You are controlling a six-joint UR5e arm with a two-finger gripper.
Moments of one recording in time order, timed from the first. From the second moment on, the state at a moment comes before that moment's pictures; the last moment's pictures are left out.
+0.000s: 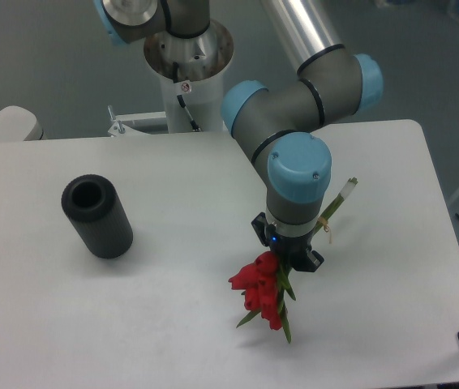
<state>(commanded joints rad) 2.46 -2.05 -1.40 -1.21 1.59 1.21</state>
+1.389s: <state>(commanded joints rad) 2.36 -2.19 -1.43 -1.10 1.58 1.21</state>
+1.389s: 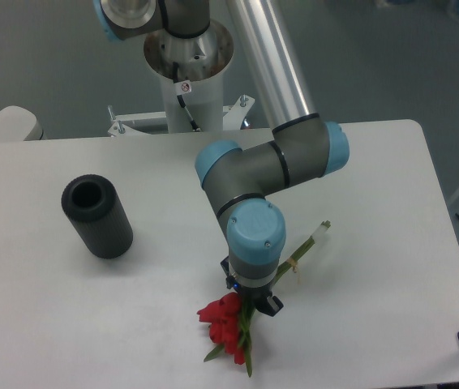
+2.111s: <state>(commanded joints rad) 2.39 -2.13 -1.45 -1.10 1.58 1.22</state>
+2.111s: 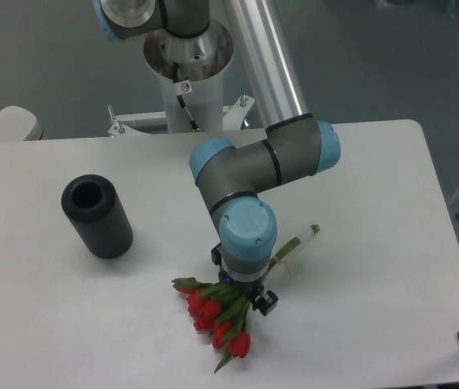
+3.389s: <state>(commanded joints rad) 2.62 -2.05 -1.41 -1.24 1.59 1.61</state>
